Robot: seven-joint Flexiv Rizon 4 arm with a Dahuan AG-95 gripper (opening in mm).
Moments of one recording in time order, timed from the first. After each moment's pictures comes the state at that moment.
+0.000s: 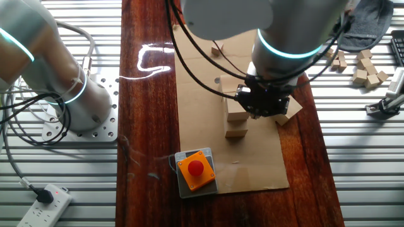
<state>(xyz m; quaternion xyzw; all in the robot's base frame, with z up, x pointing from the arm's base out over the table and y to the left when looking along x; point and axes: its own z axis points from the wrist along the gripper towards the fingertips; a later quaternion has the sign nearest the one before) 0.493 -0.085 0.152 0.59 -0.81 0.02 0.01</state>
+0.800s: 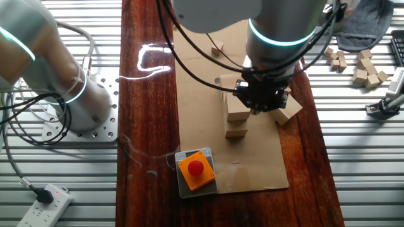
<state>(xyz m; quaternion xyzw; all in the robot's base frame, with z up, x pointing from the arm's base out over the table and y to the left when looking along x) 0.493 -0.076 0.154 0.59 -0.81 0.03 0.00</state>
